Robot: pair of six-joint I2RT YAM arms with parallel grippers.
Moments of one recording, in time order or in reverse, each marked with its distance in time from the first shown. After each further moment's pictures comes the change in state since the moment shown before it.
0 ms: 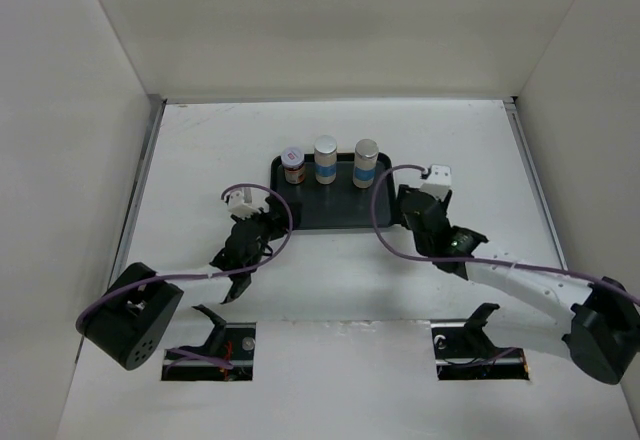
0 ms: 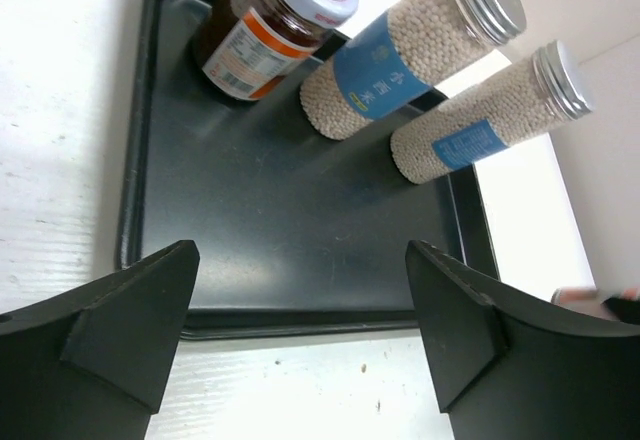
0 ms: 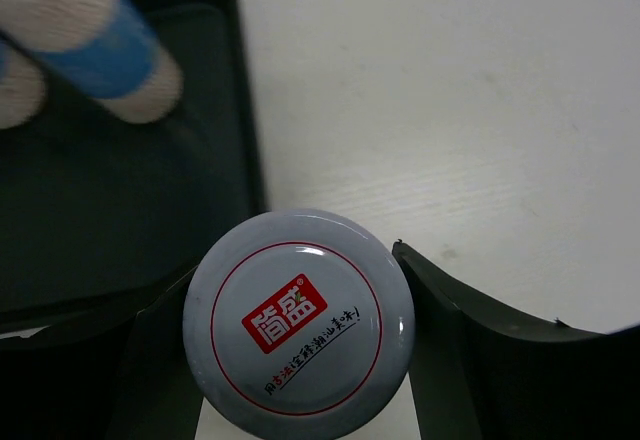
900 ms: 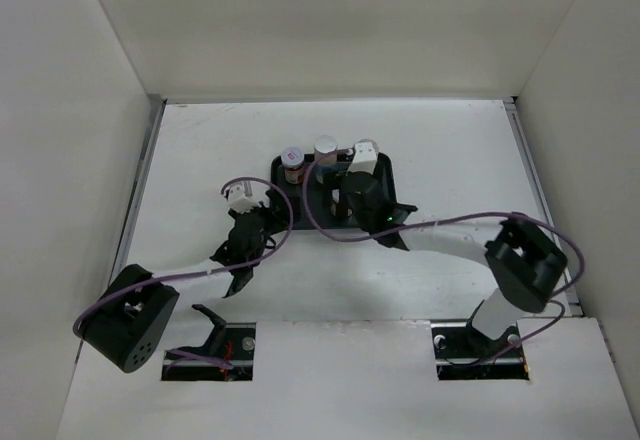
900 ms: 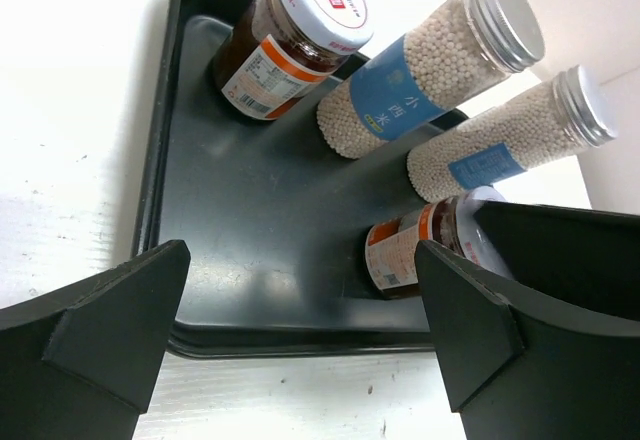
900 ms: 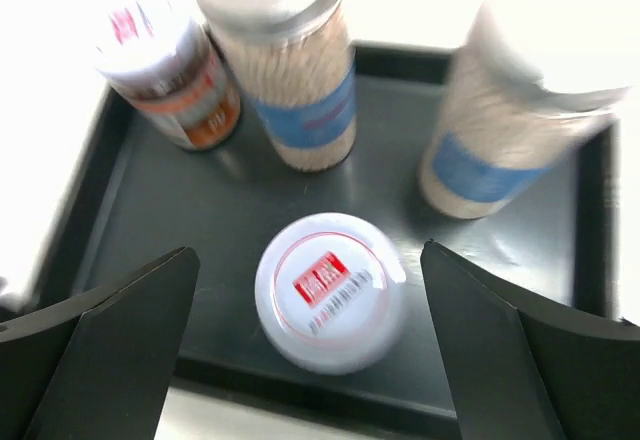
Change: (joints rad) left arm -0.005 -0.016 0.060 -0.109 -0.061 0.010; right arm 0.164 0.603 0.415 0.367 -0.167 -0.158
